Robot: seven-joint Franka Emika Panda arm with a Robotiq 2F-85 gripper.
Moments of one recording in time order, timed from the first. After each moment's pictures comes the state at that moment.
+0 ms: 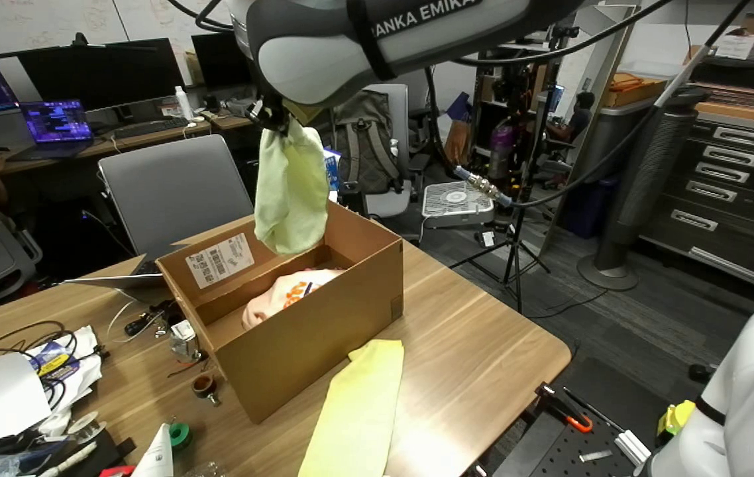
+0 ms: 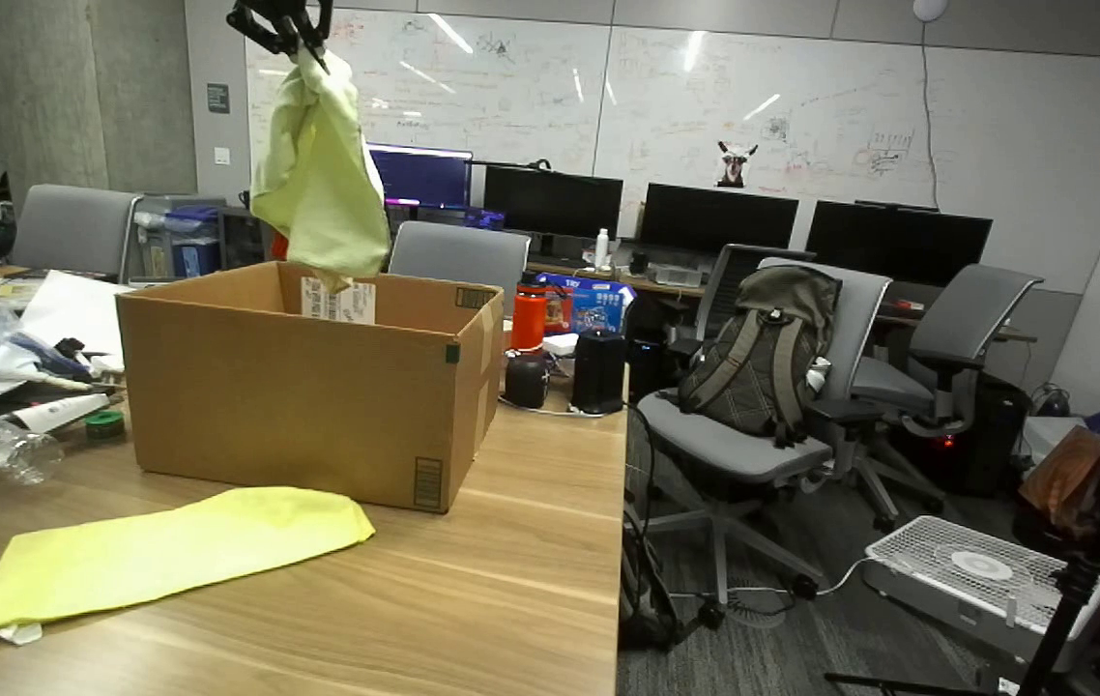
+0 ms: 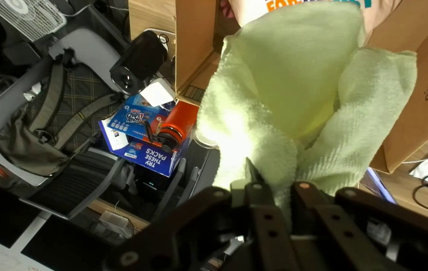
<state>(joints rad) 0.17 0.01 0.19 -1.74 -0.55 2.20 0.29</state>
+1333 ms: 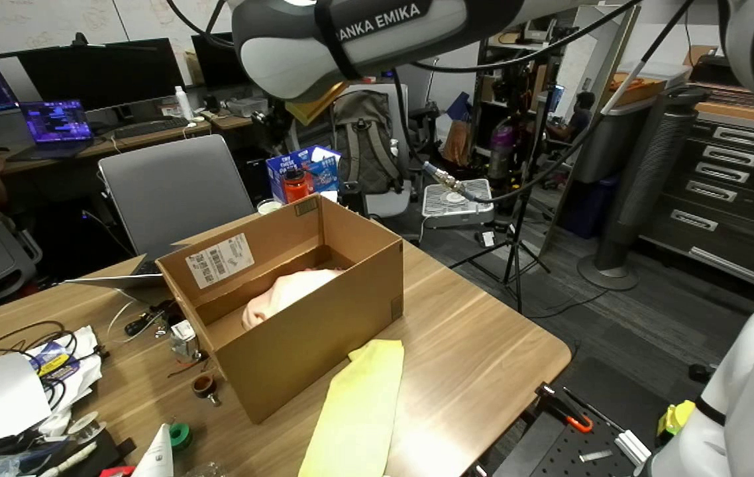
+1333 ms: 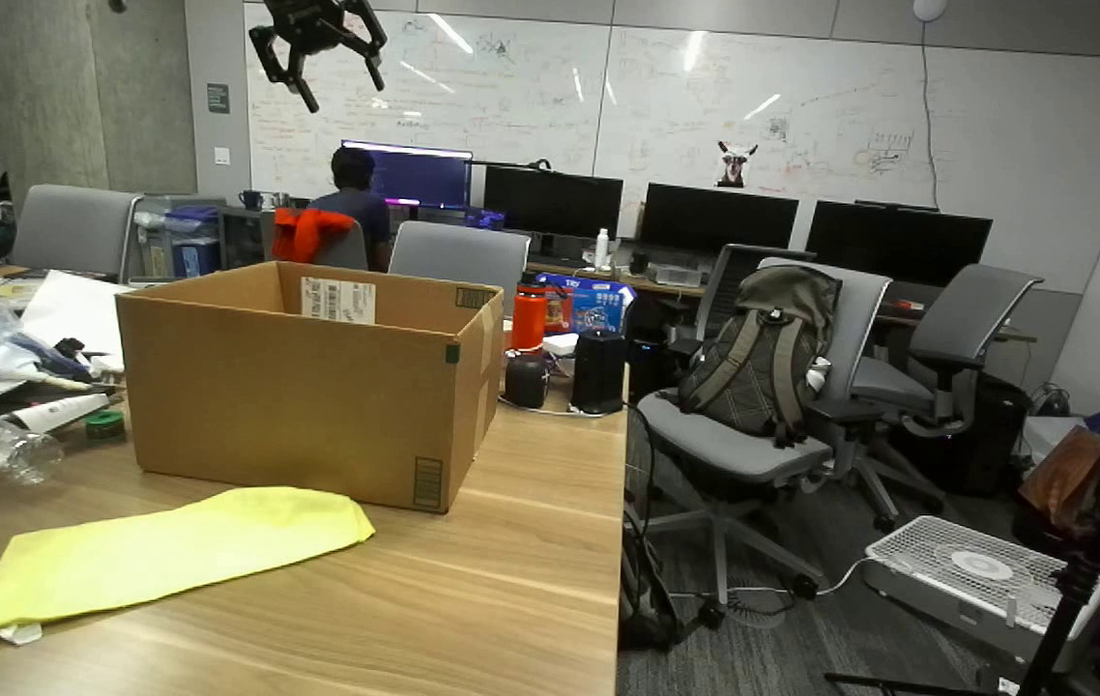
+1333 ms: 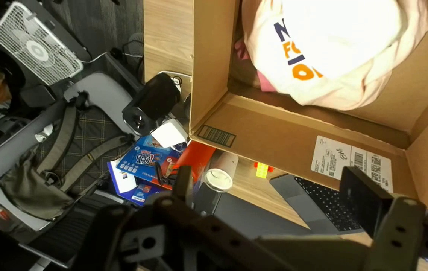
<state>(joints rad) 0.17 0.14 0.16 -1.59 -0.53 2.04 0.25</state>
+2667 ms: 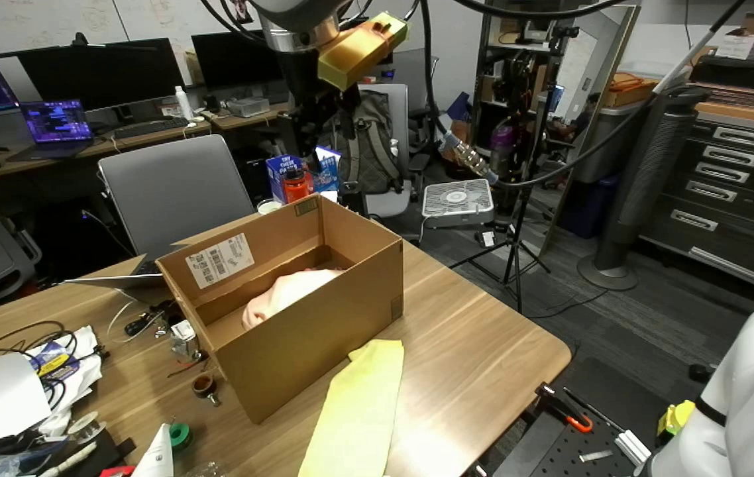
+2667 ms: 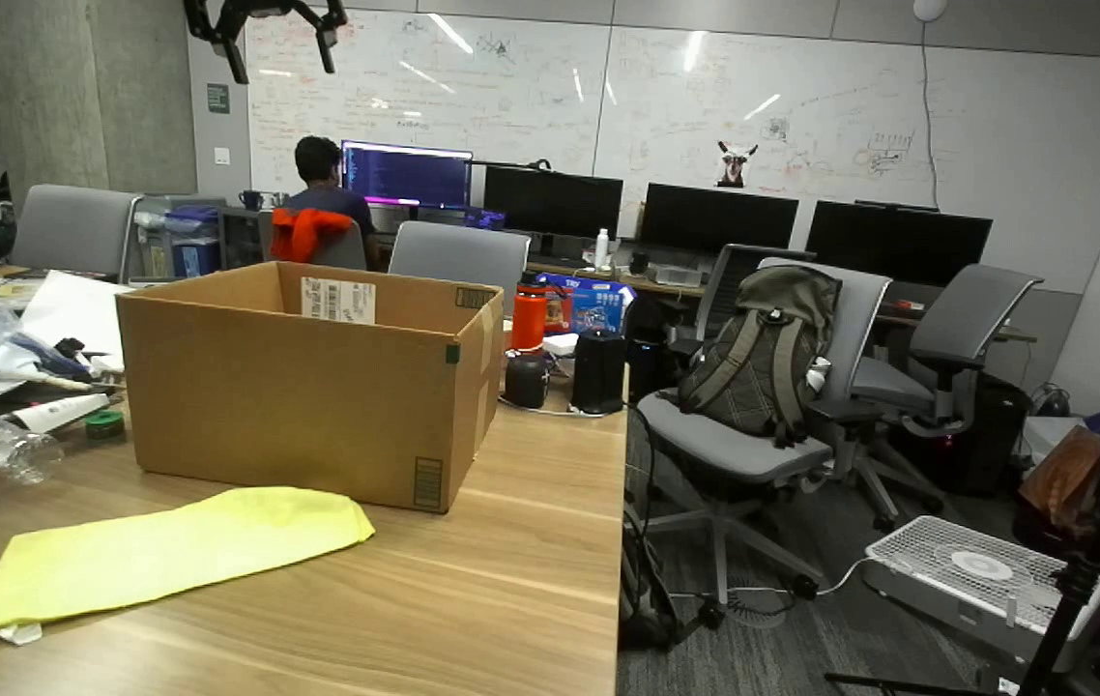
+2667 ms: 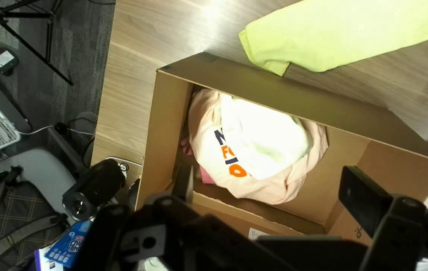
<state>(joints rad) 0.18 0.00 0.16 -1.63 -0.28 1.71 0.04</state>
